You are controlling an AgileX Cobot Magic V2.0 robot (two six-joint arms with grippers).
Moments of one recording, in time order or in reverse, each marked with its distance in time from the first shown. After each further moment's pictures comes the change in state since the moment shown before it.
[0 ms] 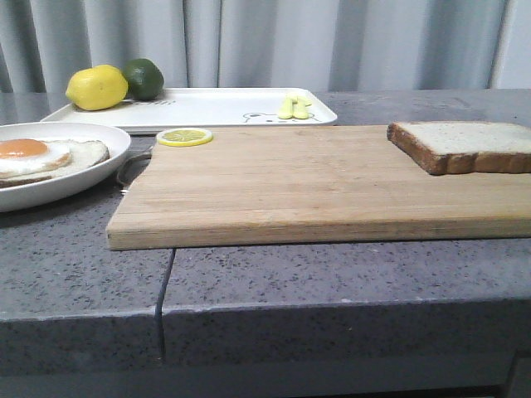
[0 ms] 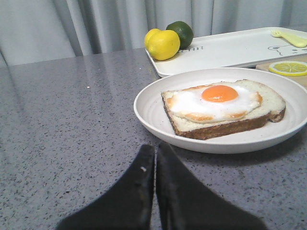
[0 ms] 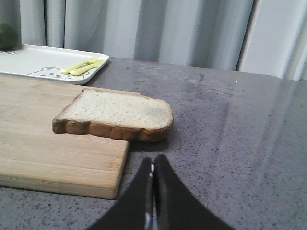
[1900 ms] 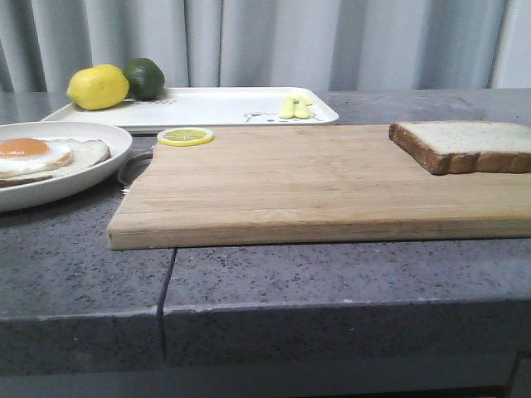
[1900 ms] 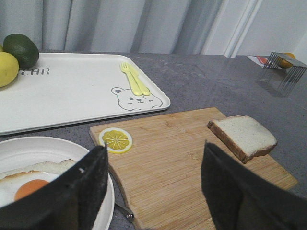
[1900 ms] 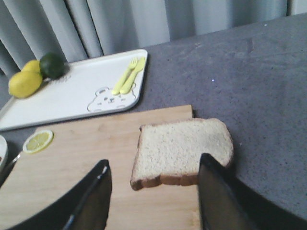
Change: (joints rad) left arm -0.375 0.647 -0.675 -0.390 0.179 0.000; right arm 0.000 0.484 -0.580 0.317 0.321 0.082
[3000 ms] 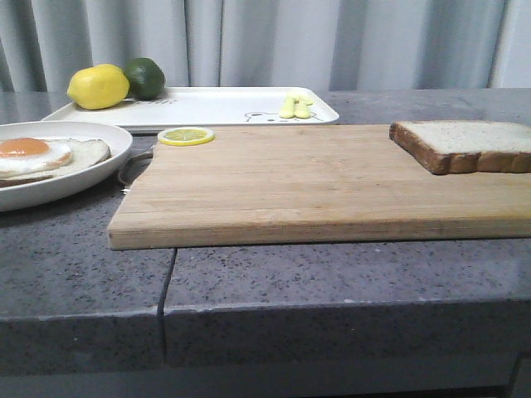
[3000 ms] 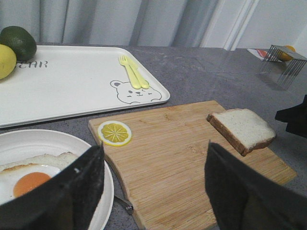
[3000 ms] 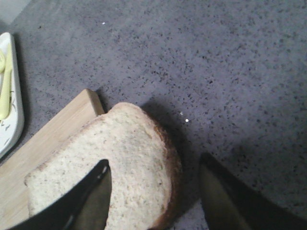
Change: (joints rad) left arm -0.002 0.000 0.000 0.000 0.023 0.000; right arm -0.139 0.743 -0.082 0.245 -0.273 0.150
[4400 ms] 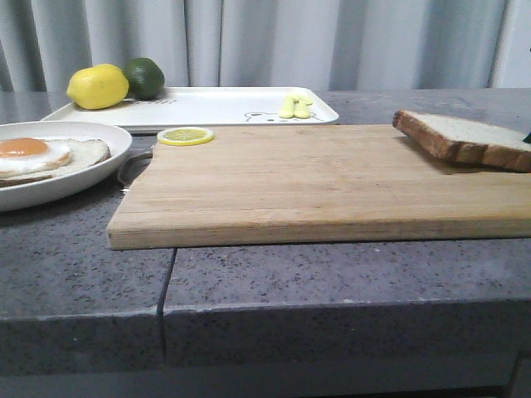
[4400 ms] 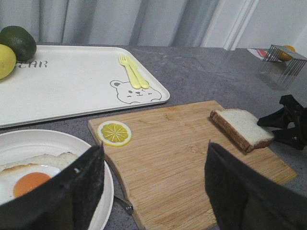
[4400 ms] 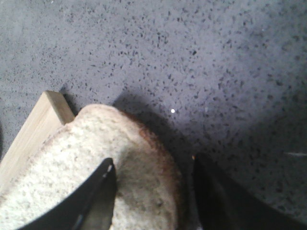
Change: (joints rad) left arm 0.000 0.000 0.000 0.000 0.000 0.000; right arm 0.000 0.176 -0.063 0.194 0.031 0.000
